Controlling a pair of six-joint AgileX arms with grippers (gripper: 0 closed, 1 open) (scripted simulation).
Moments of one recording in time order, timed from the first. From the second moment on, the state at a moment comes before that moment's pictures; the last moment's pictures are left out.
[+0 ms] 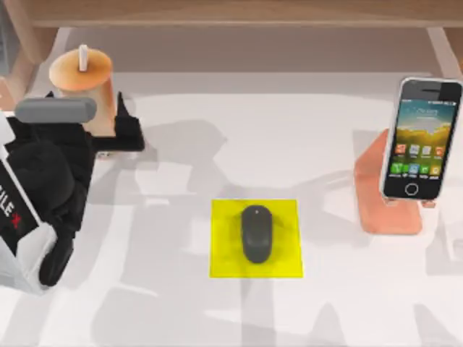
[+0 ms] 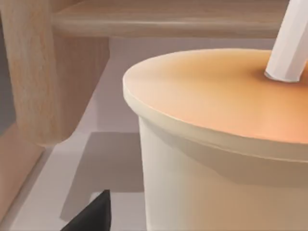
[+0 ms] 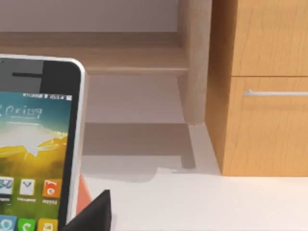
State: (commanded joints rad) left arm -0.26 2.15 0.57 1.58 -0.21 0.00; right arm 0.00 0.00 0.00 0.00 0.00 0.00
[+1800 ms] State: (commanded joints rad) left arm -0.25 2.17 0.66 1.52 -0.20 0.00; right arm 0.00 0.00 0.00 0.00 0.00 0.00
